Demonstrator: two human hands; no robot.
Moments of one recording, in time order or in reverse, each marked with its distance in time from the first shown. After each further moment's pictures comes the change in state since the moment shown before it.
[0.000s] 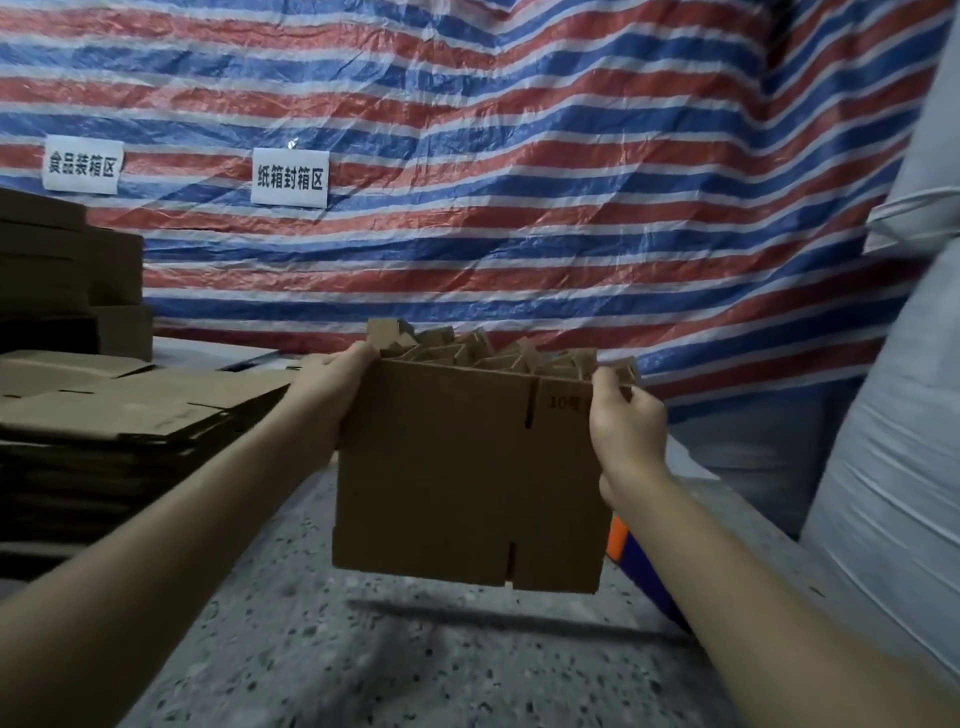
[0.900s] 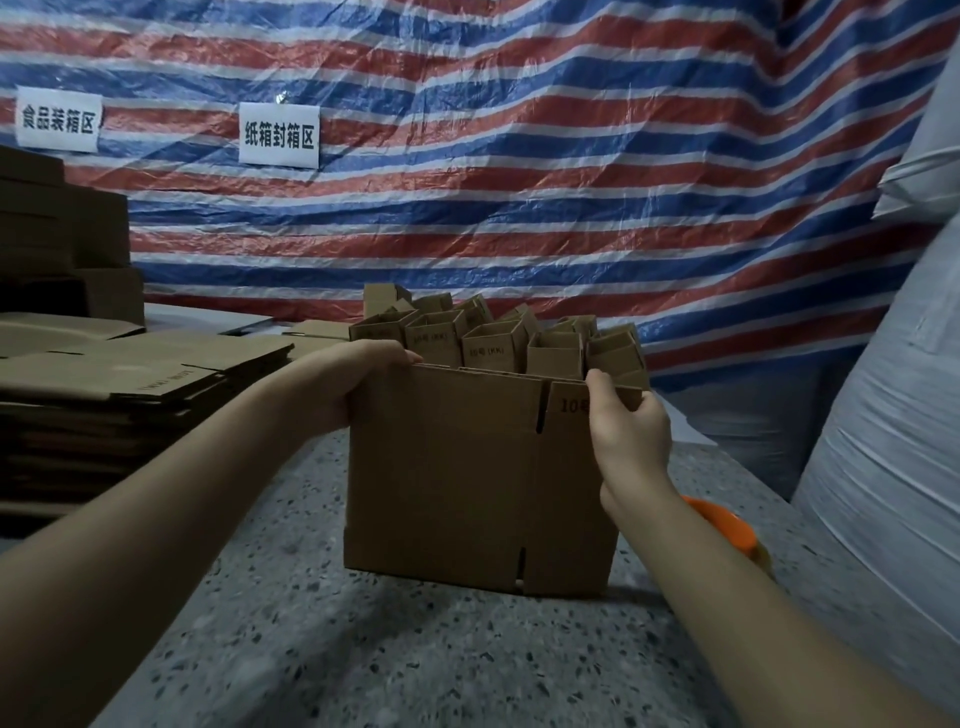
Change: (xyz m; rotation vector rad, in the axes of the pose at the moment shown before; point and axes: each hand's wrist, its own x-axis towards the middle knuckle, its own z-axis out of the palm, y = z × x) left_hand -0.027 -0.003 0.010 0.084 -0.281 -0.098; right_hand -0.022 0.032 -0.013 0.023 0.006 0.054
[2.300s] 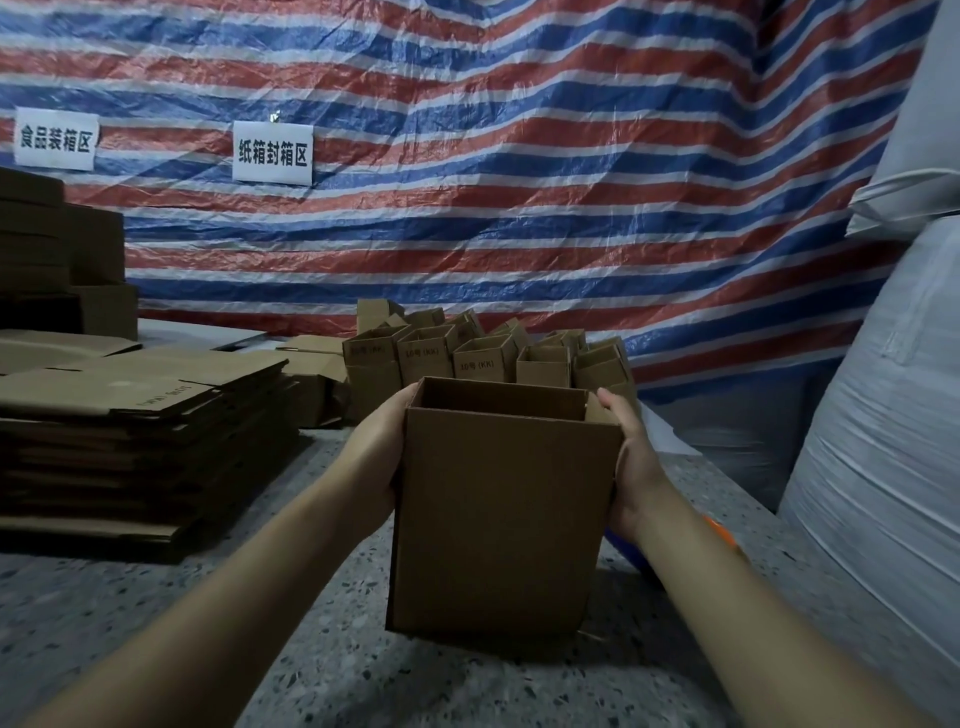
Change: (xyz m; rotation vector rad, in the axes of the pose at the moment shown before) left_hand -0.030 -0.039 0.044 -0.330 -0.045 0.119; right_hand 0.010 0.005 -0.030 0.261 -0.545 0.256
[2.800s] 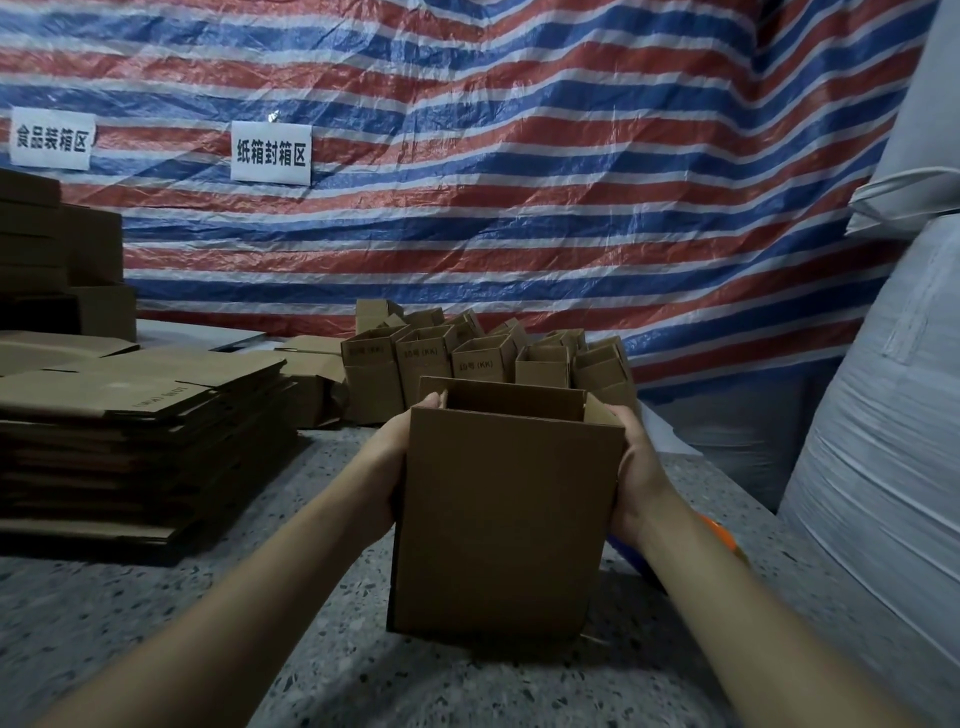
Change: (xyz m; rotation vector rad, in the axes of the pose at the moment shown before) left_hand 0.010 -0.012 0.000 -0.019 -0.063 -0.172; right_hand 0.001 0.005 -0.005 -0.009 0.009 -0.052
